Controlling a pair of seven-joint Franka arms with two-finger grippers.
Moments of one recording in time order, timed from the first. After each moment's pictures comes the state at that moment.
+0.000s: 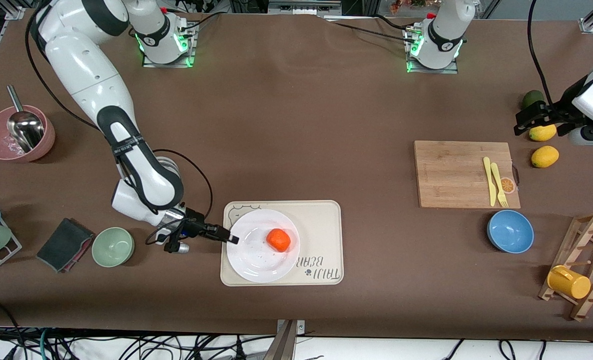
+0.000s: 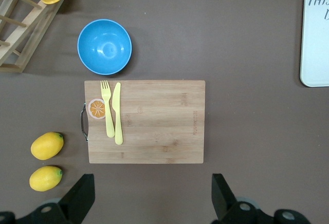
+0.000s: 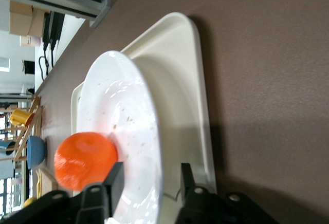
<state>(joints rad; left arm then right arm) -0.07 0.00 0.08 -1.67 0.00 1.63 0.00 0.01 0.92 0.33 -1.49 1.07 2.54 -0.56</state>
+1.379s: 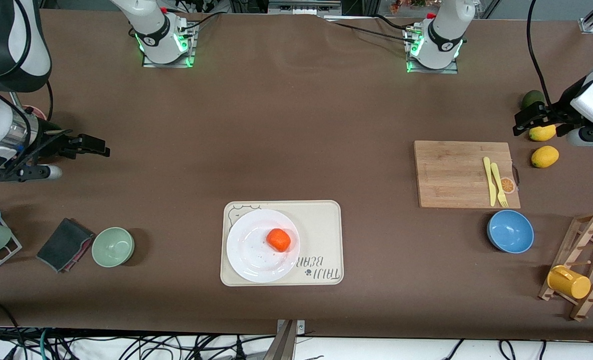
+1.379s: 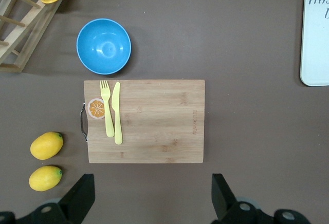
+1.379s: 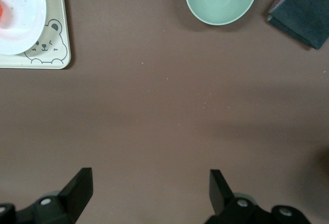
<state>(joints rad) -0.07 0.00 0.08 -1.67 0.00 1.63 0.00 -0.01 0.16 -0.01 -1.70 0.14 1.73 -0.07</state>
